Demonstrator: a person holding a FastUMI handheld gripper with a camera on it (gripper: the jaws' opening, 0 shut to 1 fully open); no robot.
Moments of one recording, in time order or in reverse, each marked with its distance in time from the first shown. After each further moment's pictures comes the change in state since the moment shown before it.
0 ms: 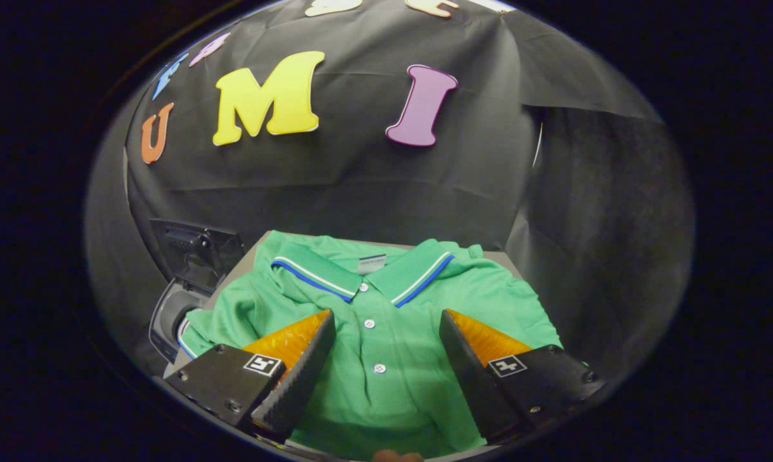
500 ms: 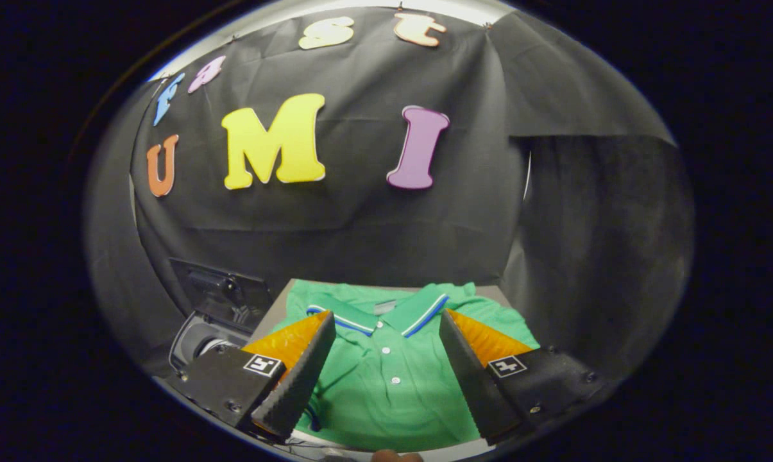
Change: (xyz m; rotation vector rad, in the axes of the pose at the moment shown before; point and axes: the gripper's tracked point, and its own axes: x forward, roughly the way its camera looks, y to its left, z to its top) arm -0.039 0.003 0.043 0.076 -0.133 0.028
